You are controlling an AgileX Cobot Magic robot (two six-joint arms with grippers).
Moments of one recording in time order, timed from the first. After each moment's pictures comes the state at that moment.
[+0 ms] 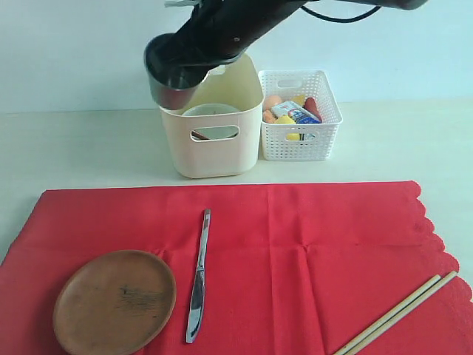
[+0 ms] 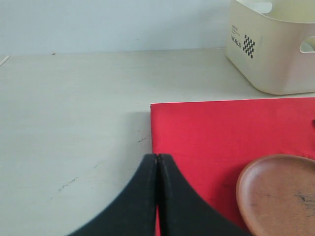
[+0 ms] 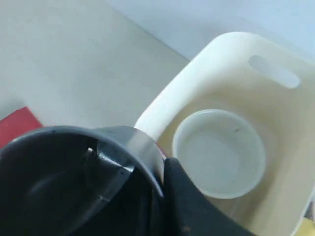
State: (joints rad) left arm -0.05 0.01 0.00 0.00 0.37 0.03; right arm 0.60 1.96 -1.75 0.15 0.57 -0.21
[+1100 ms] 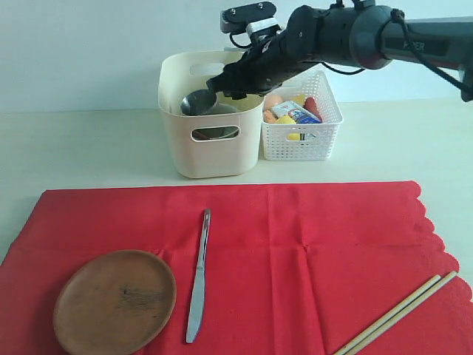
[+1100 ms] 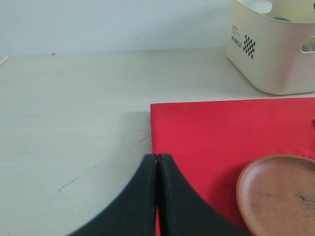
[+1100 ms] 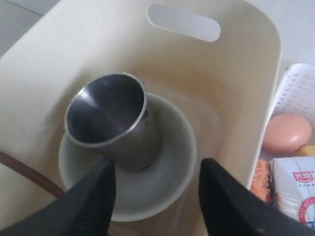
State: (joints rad) left arm -0.05 0.01 0.00 0.00 0.37 0.03; right arm 0.42 2.27 -1.88 0.24 0.42 -0.24
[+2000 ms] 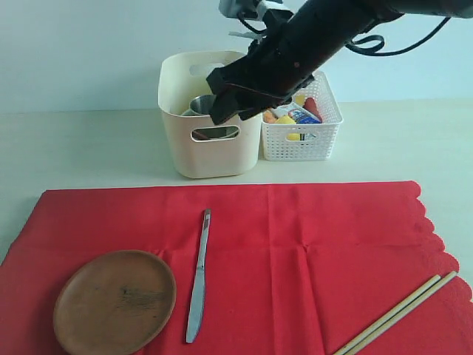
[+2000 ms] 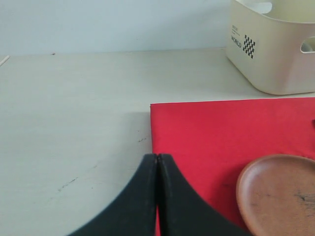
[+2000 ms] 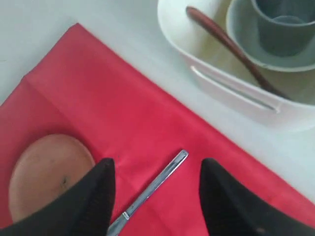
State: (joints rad) left arm -0.05 0.01 0.00 0.00 0.37 0.03; right arm 0.42 1.94 -1.62 0.61 0.89 -0.48
